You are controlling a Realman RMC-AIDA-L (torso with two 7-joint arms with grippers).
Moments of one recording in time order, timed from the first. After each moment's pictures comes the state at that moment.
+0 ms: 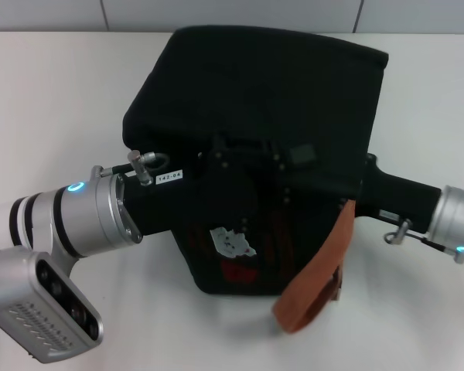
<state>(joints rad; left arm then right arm) -0.69 -2.08 0.22 0.02 2.21 1.81 0.69 0.58 2.09 -0.54 -0.16 -1.90 -1.35 0.81</state>
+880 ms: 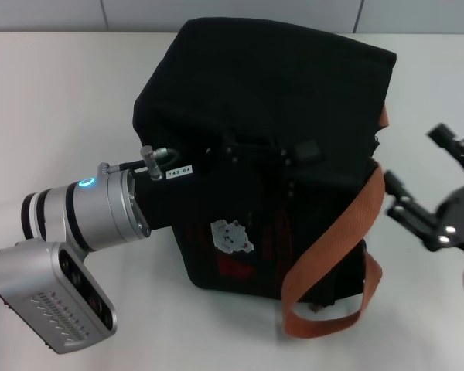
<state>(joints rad) -0.70 -2.08 0.22 0.00 2.20 1.75 0.69 0.29 2.09 -0.16 0.01 -1.90 -1.81 0.22</state>
